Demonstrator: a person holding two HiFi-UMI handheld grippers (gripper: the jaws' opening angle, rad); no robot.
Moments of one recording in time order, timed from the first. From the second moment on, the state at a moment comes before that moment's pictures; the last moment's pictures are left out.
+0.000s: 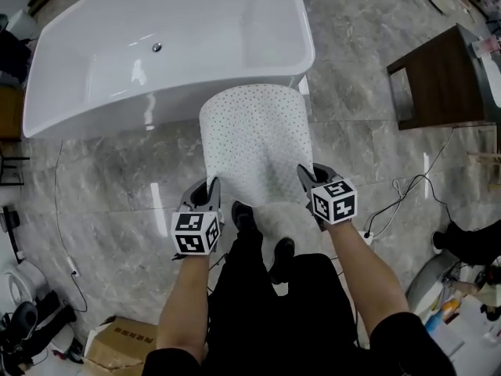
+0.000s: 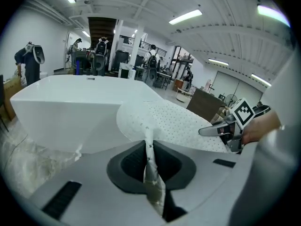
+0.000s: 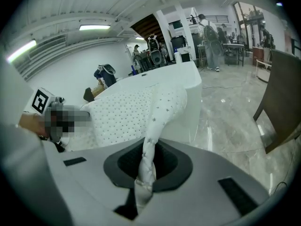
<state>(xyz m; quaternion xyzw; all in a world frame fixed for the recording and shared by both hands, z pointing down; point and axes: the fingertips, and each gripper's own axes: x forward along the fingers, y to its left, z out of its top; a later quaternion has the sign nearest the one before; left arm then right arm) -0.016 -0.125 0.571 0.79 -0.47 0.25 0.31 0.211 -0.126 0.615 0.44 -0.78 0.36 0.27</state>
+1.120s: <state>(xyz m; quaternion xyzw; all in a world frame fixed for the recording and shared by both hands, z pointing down) -0.062 -0.154 0.370 0.82 -0.49 0.15 0.27 0.178 -0.164 0.408 0.44 -0.81 0.33 0.18</state>
